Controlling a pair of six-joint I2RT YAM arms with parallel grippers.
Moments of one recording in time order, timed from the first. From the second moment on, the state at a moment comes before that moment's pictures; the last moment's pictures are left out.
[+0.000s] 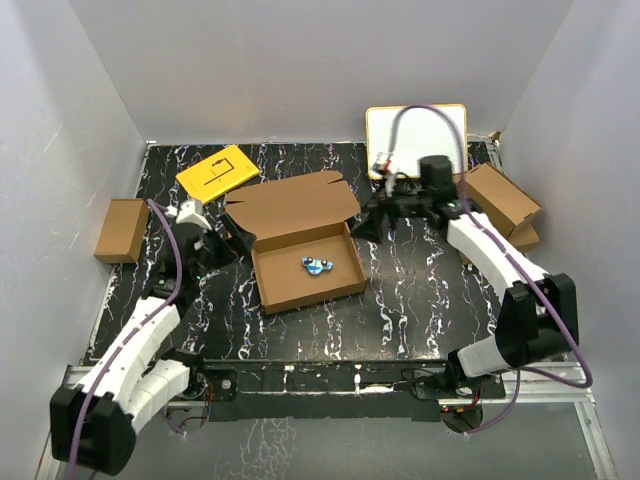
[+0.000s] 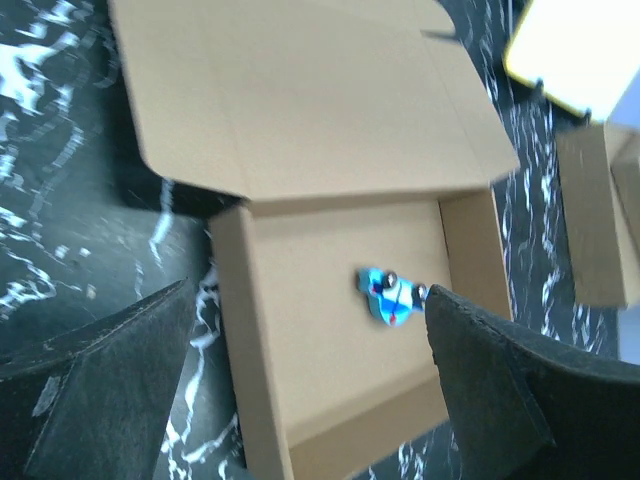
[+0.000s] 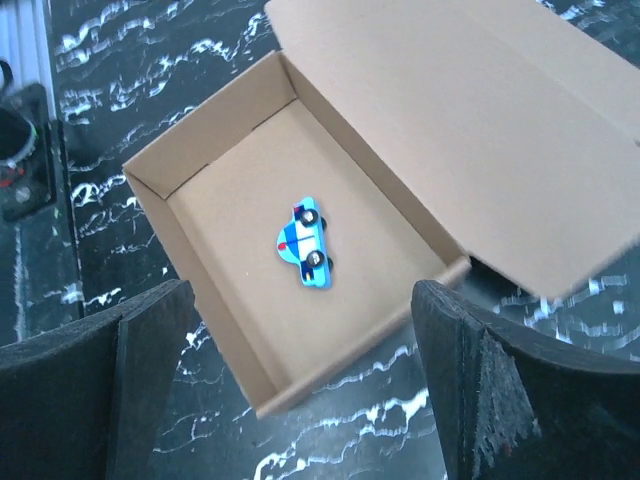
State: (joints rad) left arm -0.32 0.85 0.57 -0.19 -0.01 -0.64; right arm 0.31 1.48 1.16 -0.32 -0.90 -0.33
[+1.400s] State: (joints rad) left arm 0.20 1.94 0.89 0.43 0.82 -0.86; right arm 0.03 1.50 0.81 0.18 -1.26 0.11
